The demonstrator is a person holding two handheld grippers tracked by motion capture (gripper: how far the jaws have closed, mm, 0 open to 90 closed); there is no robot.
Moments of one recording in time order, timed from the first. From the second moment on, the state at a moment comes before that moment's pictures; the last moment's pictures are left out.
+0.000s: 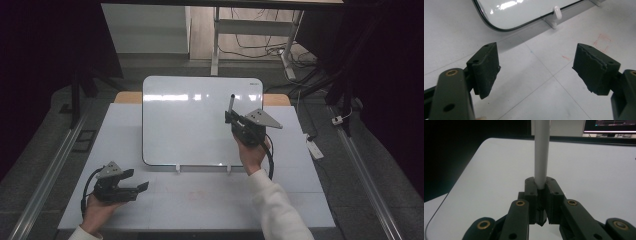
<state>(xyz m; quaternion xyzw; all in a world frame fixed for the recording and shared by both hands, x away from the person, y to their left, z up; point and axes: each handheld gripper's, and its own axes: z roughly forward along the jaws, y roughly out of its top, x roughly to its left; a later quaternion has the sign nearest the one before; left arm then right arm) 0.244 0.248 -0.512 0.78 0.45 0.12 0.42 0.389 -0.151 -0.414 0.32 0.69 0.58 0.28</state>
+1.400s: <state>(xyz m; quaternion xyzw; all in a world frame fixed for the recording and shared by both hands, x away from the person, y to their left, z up) 0.287 0.117 -0.422 0.80 0.28 0.10 0.53 0.297 -0.123 -0.467 0.22 0.81 0.52 0.14</state>
